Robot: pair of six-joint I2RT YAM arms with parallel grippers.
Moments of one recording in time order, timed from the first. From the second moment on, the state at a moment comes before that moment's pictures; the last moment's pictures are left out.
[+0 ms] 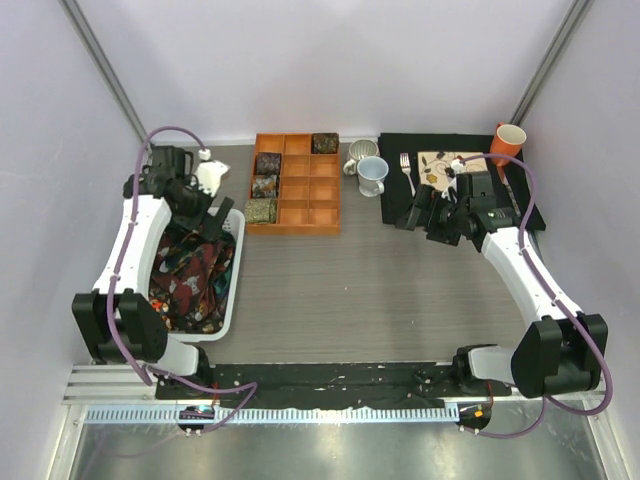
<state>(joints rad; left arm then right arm) 0.01 1.46 1.41 -1.02 0.18 0.51 0.11 1.26 1.02 -0.58 -0.31 0.44</state>
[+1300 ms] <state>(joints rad) -0.06 1.82 1.43 -1.10 0.12 0.81 0.11 1.33 1.06 -0.60 -0.32 0.40</state>
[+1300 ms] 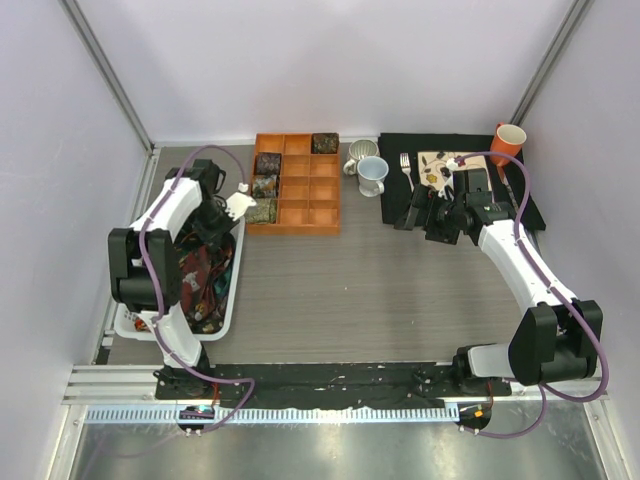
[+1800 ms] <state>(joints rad) -0.06 1.45 1.53 -1.17 0.21 0.73 0.11 1.35 1.06 -0.60 -0.32 0.41</state>
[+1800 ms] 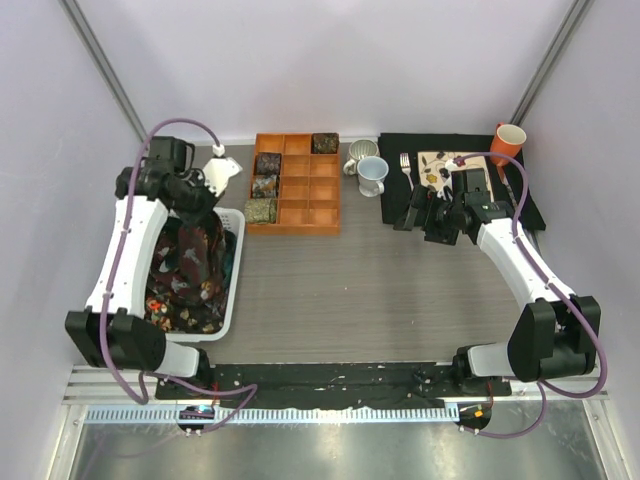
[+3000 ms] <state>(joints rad) -0.62 1.60 2.35 -0.34 0.72 -0.24 0.11 1.13 1.06 -0.55 -0.31 0.56</state>
